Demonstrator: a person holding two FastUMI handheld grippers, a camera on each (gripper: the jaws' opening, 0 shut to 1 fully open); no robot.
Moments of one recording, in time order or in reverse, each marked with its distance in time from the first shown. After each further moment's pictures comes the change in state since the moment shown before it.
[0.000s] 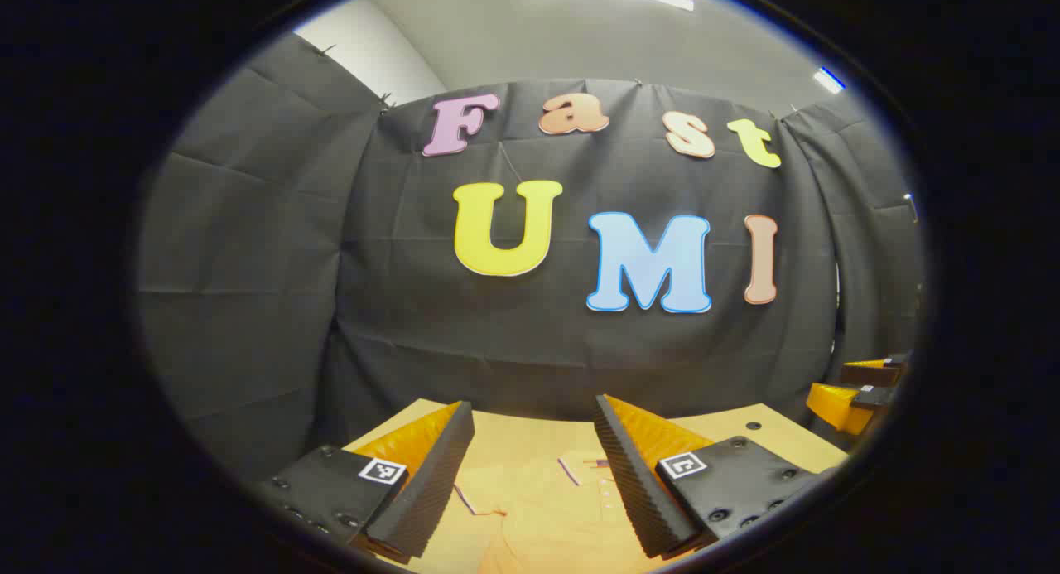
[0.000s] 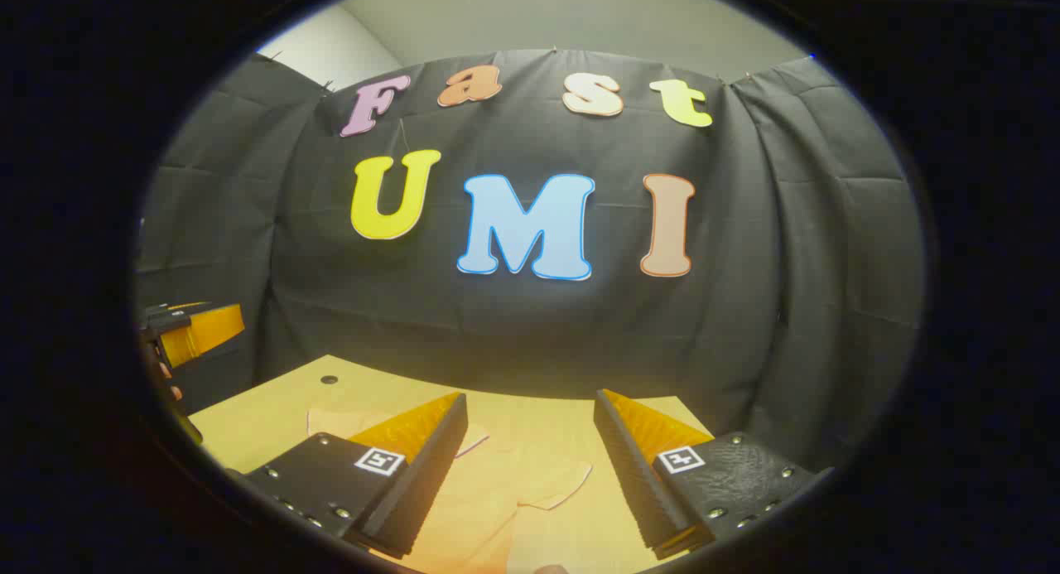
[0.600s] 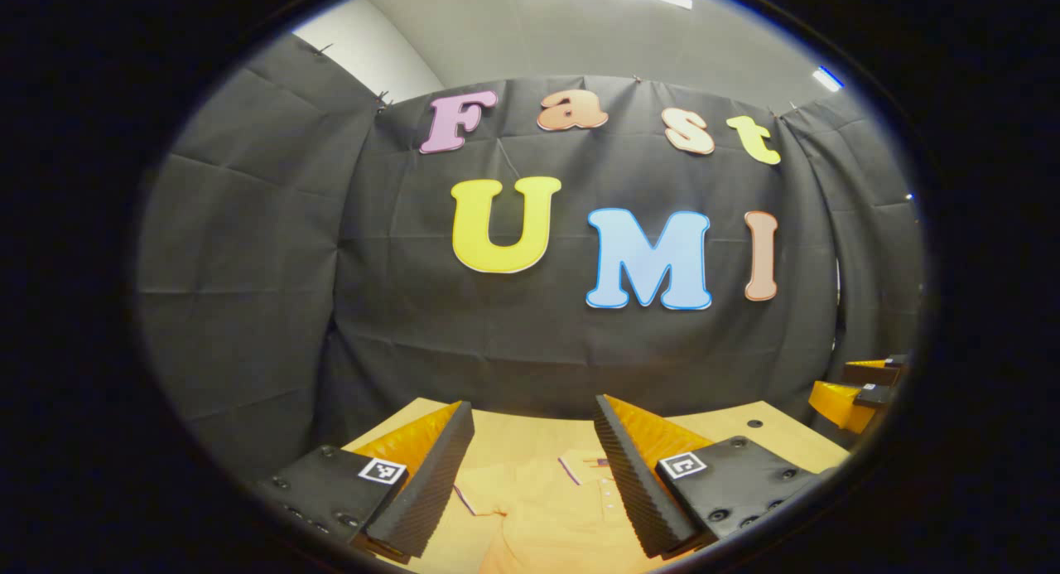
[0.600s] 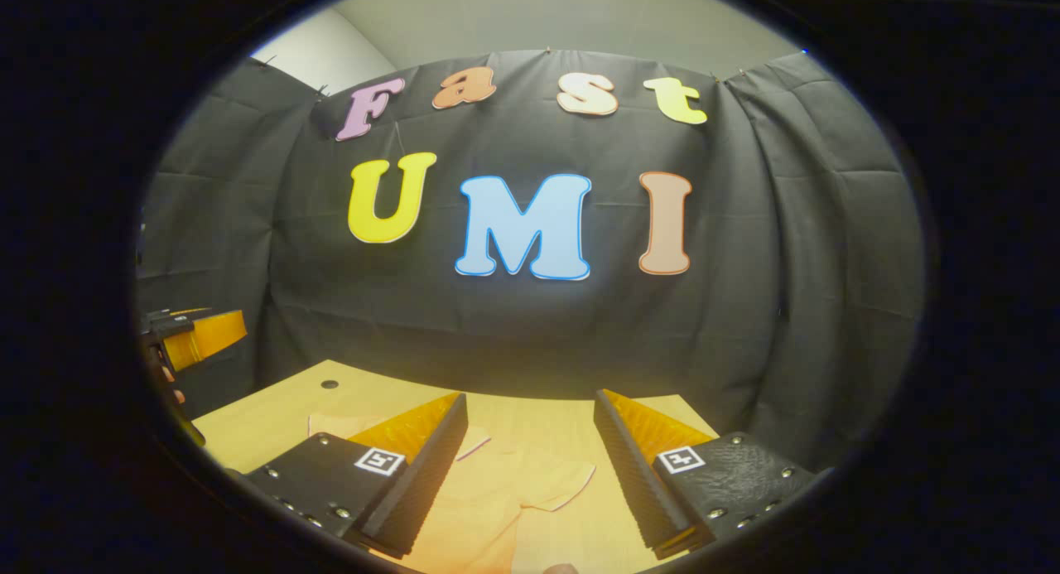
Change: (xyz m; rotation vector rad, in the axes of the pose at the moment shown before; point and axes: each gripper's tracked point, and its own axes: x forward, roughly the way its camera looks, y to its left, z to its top) left arm 0.008 0.000 -0.001 0.007 0.008 -0.003; right arm 0.004 -0.003 -0.005 0.031 0.001 -0.012
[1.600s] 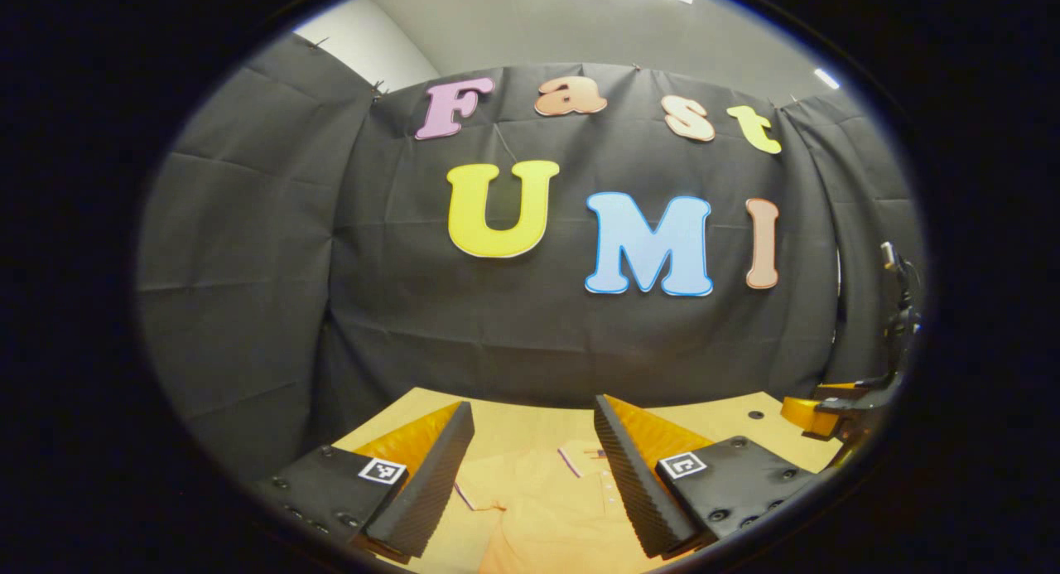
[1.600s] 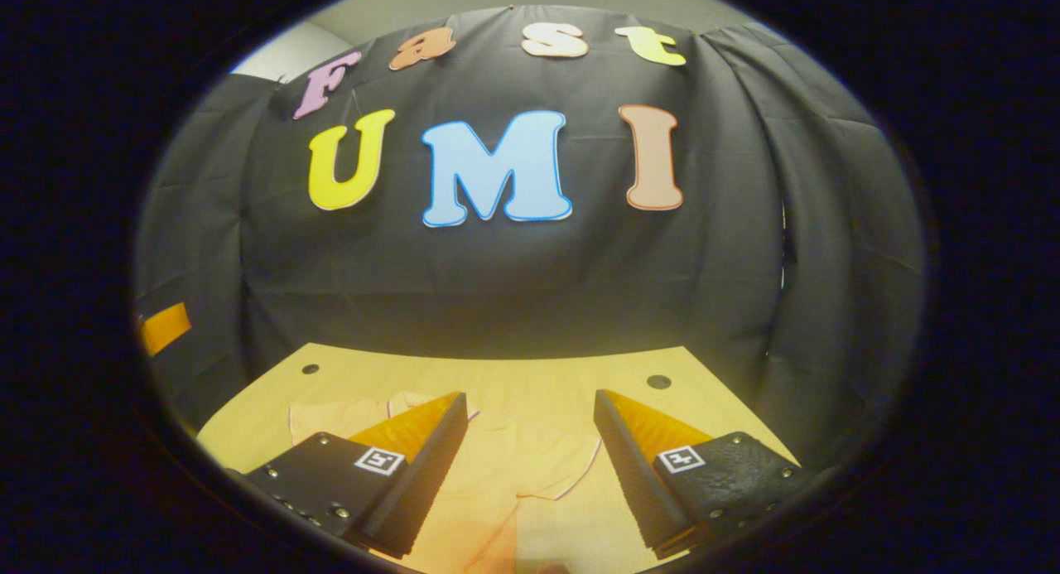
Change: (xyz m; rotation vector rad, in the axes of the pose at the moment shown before) left arm 0.017 0.001 -0.020 -0.001 0.056 -0.007; right arm 0.071 -0.025 -0.071 0.094 0.199 -0.042
